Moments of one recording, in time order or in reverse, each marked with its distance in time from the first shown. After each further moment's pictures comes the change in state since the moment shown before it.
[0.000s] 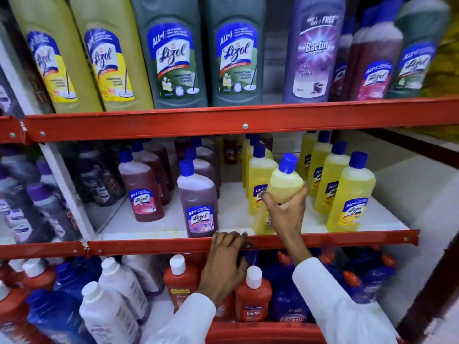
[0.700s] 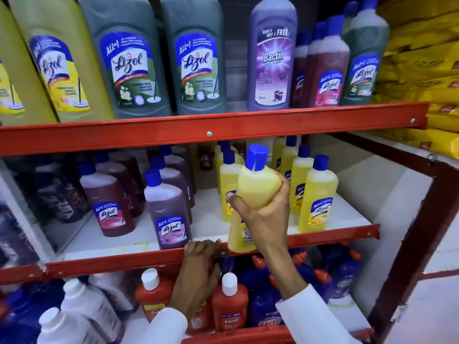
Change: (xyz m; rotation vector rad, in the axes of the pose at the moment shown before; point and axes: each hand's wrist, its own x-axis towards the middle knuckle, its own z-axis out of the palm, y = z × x) left_hand 0.003 -0.008 0.008 -0.125 0.028 0.018; right_hand -0.033 -0.076 -0.035 0.156 -0.031 -0.094
